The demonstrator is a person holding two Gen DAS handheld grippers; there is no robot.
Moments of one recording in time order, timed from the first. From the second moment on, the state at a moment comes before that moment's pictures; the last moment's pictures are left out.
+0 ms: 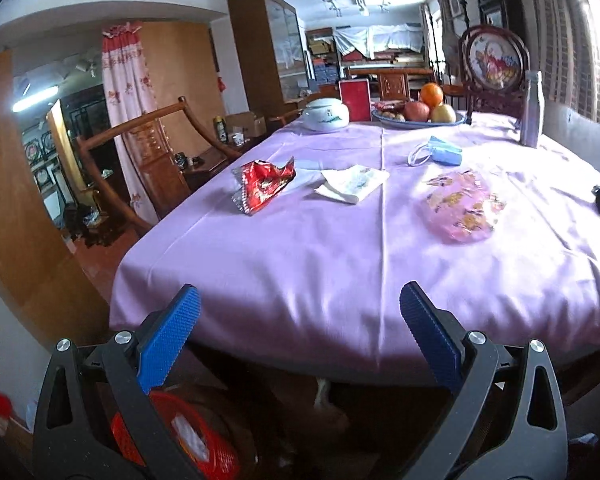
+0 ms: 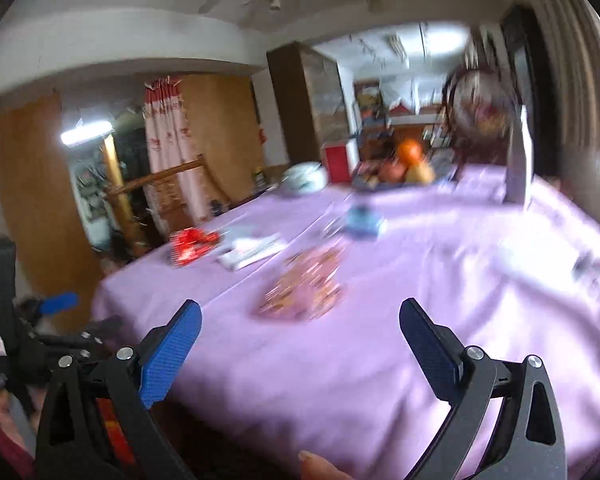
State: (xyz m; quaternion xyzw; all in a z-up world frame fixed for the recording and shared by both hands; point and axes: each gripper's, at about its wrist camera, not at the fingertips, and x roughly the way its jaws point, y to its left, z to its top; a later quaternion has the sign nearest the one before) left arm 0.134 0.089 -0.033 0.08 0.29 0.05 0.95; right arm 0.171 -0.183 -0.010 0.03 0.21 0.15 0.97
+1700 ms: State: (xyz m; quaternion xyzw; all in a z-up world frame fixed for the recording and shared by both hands) left arm 0.389 0.076 -0.047 -0.10 0.38 -0.11 0.91; right arm 0.404 -0.192 -0.054 0.09 0.42 0.23 0.87
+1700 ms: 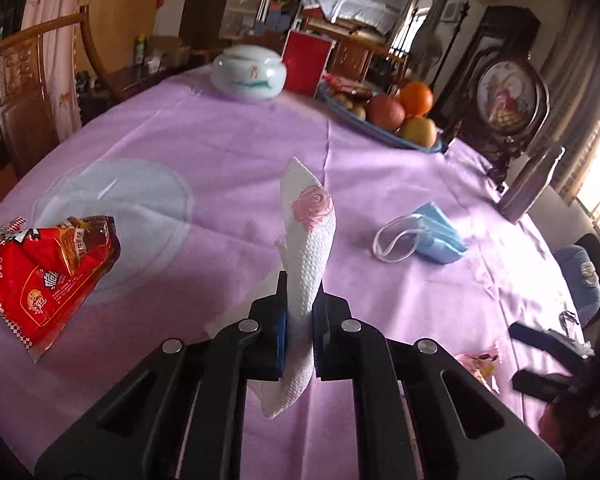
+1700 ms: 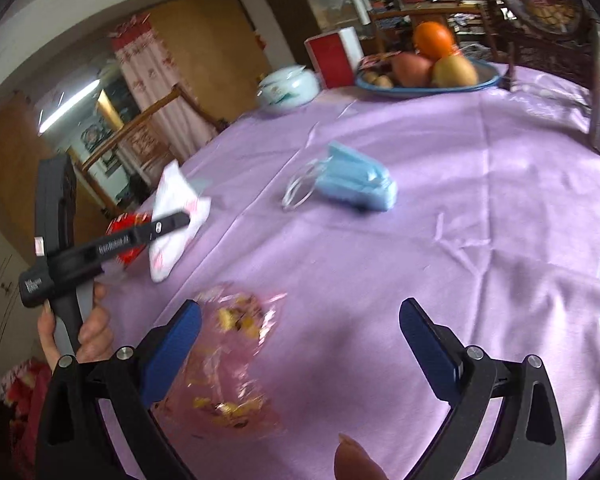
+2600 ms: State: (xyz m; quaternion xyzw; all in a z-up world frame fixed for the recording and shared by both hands) left arm 0.386 0.071 -0.045 -0.09 0.38 -0.14 0.91; right arm 0.398 -0.154 -0.077 0.10 0.49 0.33 0.80
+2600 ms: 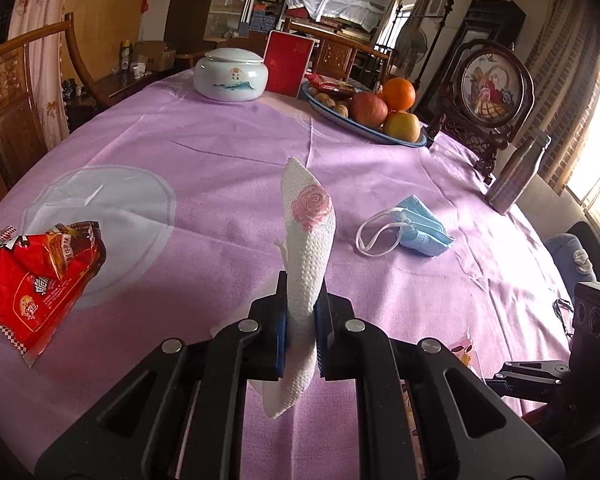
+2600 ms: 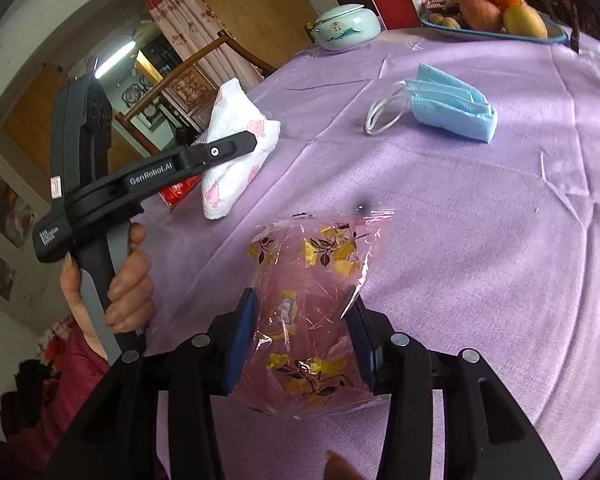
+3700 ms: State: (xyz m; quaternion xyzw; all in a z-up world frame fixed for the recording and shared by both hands) left arm 0.387 0.071 -0.044 -0.10 0.37 -0.15 0.91; right arm 0.392 -0.109 -0.065 -0.01 0.47 0.31 0.83
